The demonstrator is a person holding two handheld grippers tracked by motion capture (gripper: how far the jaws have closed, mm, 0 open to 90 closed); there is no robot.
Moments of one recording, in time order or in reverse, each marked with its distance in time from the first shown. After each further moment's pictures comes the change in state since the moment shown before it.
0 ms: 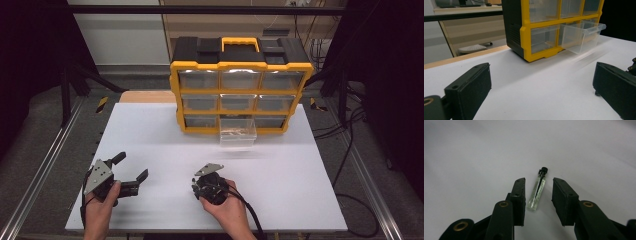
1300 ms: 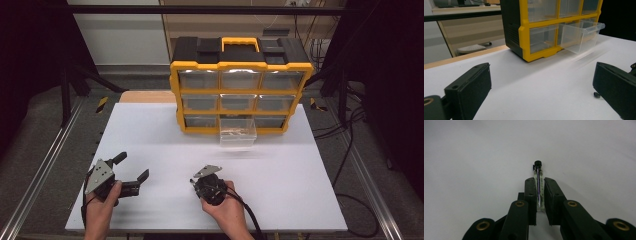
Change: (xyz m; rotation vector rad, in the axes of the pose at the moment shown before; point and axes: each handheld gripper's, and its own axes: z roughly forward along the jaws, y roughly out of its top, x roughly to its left) left arm -0.001 0.000 0.002 0.005 -0.005 0.006; right arm -0.001 -0.005 0.008 0.004 -0.016 -0.013
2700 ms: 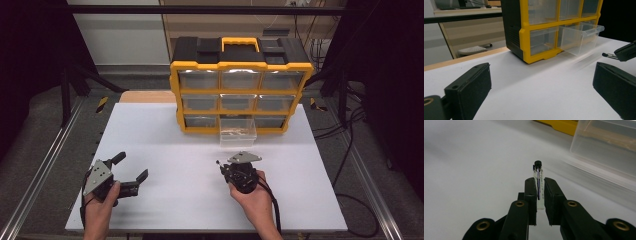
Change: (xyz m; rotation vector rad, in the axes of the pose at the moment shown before) left arm 0.000 0.001 -0.003 -0.015 0.005 -0.004; right arm -0.066 -0.007 -0.060 -0.157 -0.098 0.117
